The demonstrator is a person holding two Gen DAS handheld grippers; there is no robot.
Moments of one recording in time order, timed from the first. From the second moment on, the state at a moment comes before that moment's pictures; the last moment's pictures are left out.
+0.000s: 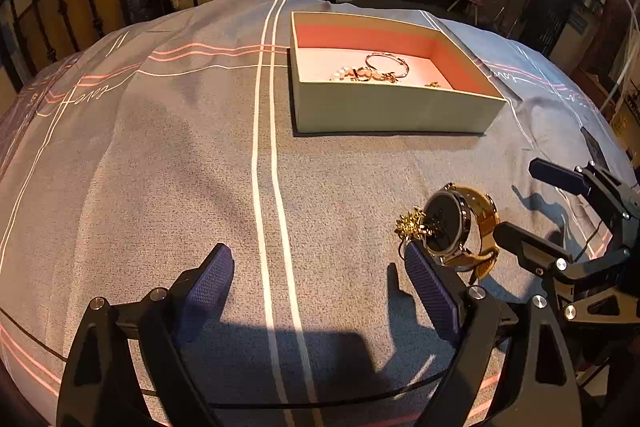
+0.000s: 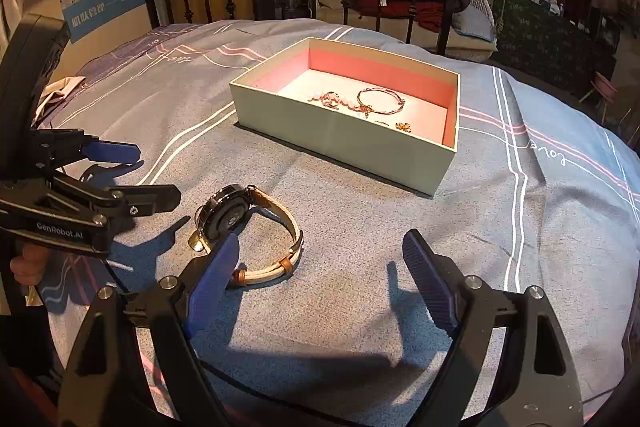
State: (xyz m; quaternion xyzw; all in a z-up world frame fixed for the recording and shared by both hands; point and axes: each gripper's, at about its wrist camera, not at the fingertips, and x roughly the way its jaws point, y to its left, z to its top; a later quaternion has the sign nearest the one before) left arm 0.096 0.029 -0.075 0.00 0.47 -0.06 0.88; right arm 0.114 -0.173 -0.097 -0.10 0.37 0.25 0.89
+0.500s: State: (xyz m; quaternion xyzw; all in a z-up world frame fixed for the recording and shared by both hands) left arm 0.112 -0.005 -0.090 0.06 0.47 -0.09 0.87; right arm 0.101 -0.187 -0.113 -0.08 0.40 0.25 0.88
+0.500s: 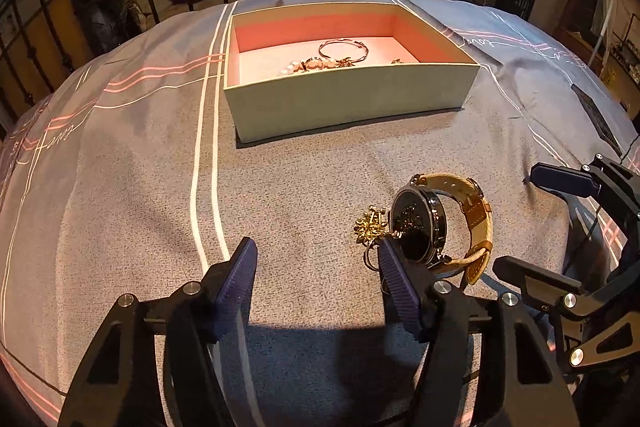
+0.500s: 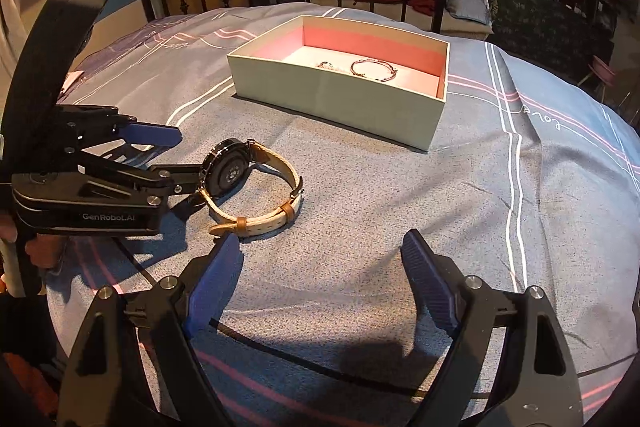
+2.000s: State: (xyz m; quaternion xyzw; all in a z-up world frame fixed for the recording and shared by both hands) left arm 0.136 0.009 -0.041 0.00 0.43 -0.12 0.90; right arm 0.159 -0.158 -0.074 -0.05 0.37 0.29 0.88
